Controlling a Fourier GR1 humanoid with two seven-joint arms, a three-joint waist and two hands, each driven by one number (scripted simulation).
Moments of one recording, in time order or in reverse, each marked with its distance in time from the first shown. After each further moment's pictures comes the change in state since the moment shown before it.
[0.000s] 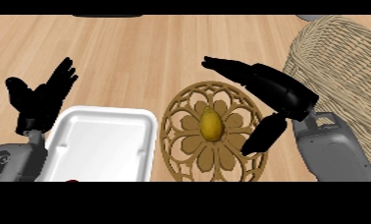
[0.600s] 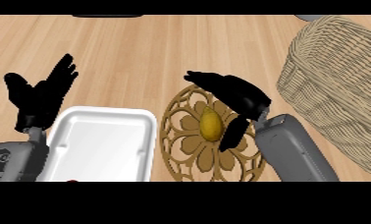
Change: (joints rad) left arm -0.013 -0.033 0.035 -0.040 -0.044 -0.014 0.049; right arm 0.006 0.108 0.103 0.258 0.242 -0.103 -0.138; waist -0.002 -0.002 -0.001
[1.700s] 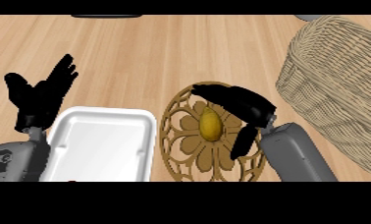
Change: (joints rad) left arm -0.003 -0.062 0.080 -0.009 -0.079 -0.068 0.021; right arm 0.089 0.009 -0.052 0.045 0.130 0.069 -0.230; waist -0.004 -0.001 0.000
